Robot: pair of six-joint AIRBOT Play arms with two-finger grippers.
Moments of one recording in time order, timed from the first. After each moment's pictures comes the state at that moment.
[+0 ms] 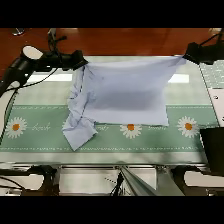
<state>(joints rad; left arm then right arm) -0.13 -1.60 1.42 0.68 -0.77 -1.31 -0.20 -1.53 1.57 -1.08 1.01 1.46</state>
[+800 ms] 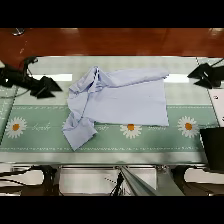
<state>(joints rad) 0.28 -1.46 1.19 0.89 -1.47 -1.22 -0.46 -1.46 1.35 -0.99 1.31 1.35</state>
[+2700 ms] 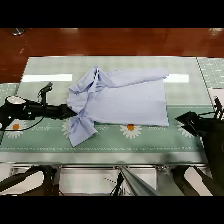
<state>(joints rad) 0.17 -1.26 0.67 0.61 -1.16 -0.94 -0.65 -0.95 0.49 -0.92 1.15 1.28</state>
